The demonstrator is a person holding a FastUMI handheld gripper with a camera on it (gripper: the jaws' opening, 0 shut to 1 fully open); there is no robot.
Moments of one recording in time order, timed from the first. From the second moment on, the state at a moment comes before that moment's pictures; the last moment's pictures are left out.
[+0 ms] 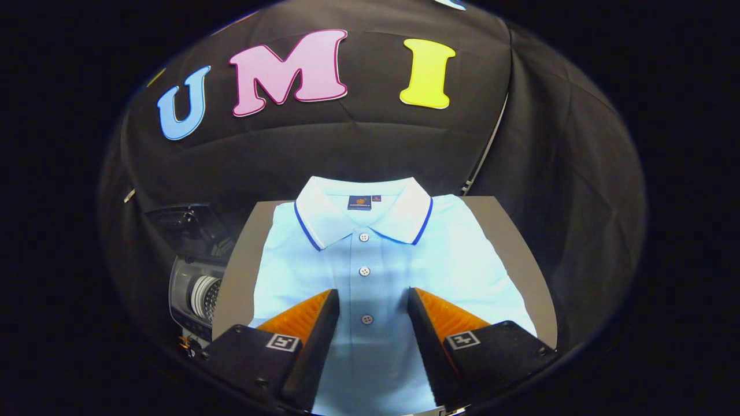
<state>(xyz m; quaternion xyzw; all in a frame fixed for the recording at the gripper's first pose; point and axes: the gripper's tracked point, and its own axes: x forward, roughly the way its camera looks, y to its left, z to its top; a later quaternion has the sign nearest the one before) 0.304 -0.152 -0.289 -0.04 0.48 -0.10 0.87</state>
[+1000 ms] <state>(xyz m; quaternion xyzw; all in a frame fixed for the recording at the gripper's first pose) 0.330 -0.113 -0.197 0.00 0.38 -0.09 0.92</state>
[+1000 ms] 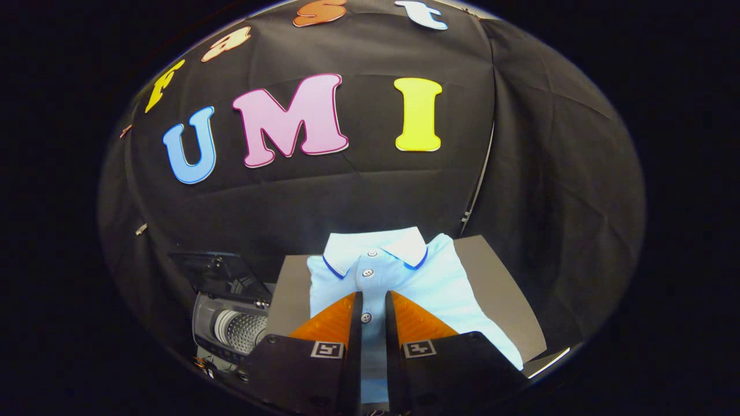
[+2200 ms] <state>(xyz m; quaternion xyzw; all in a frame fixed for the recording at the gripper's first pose) 0.349 0.233 -0.116 0.04 0.31 0.13 0.94</state>
